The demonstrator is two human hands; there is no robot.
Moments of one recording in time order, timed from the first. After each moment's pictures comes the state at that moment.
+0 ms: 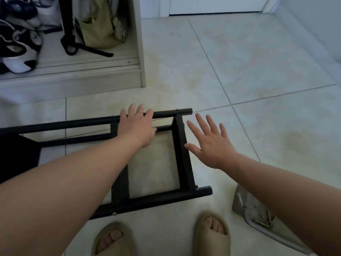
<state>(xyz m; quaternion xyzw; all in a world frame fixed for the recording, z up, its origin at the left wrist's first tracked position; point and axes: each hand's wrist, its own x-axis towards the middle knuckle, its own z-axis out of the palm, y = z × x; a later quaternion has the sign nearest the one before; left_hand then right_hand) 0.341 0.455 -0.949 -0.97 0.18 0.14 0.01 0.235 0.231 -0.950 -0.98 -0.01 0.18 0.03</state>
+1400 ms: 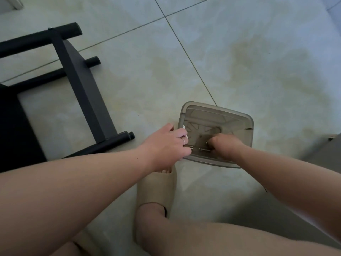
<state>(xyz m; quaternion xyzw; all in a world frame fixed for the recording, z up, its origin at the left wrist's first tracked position) 0.118 0.249 -1.034 -0.68 0.72 0.15 0.02 -0.005 0.024 -1.088 -0.87 0.08 0.49 -0.02</state>
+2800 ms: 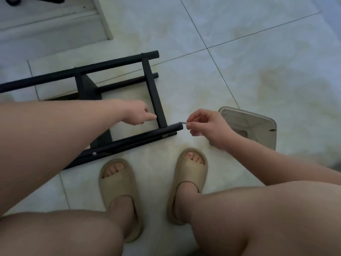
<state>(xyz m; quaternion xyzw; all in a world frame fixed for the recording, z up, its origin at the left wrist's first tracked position) 0.241 0.412 -0.939 -0.85 0.23 0.48 -0.01 0.080 0.208 -0.938 -0.71 0.27 0.14 0.64</state>
